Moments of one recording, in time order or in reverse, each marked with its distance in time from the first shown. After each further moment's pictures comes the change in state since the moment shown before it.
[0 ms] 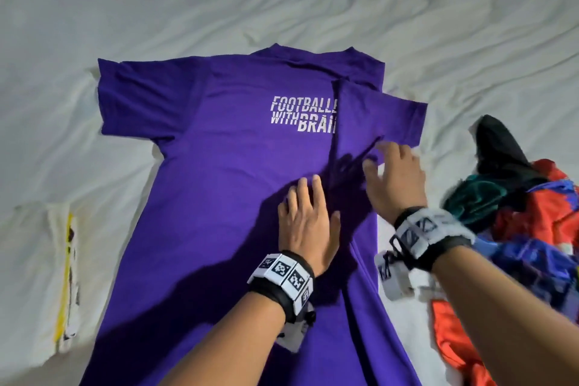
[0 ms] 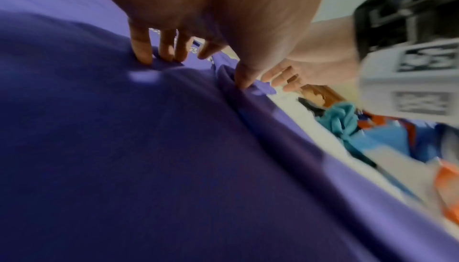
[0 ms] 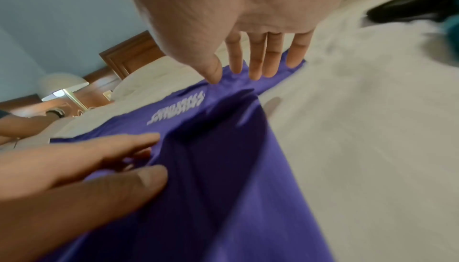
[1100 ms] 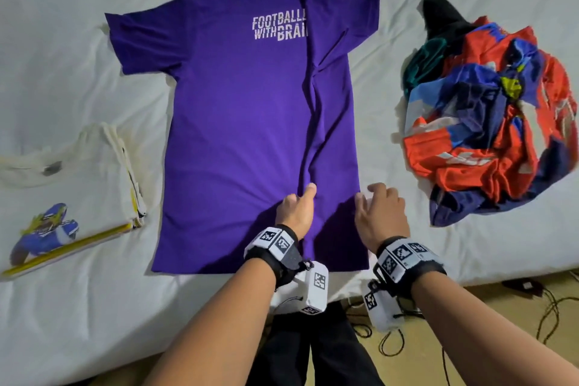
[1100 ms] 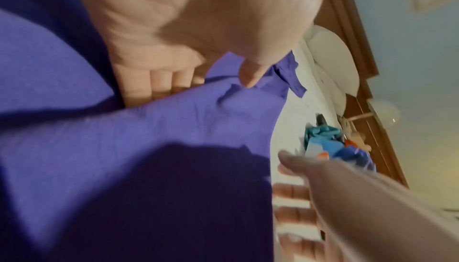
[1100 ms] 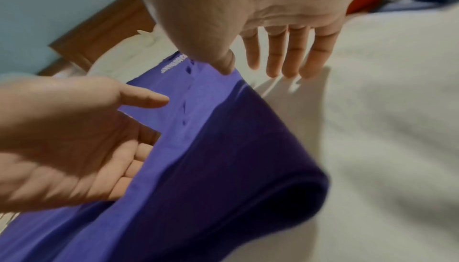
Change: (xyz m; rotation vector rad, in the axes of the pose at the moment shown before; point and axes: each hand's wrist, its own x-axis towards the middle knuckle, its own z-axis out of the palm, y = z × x) left_hand -0.210 -0.030 -0.008 -0.747 -0.428 -0.621; right_hand -0.331 0.018 0.015 0.055 -0.198 0.408
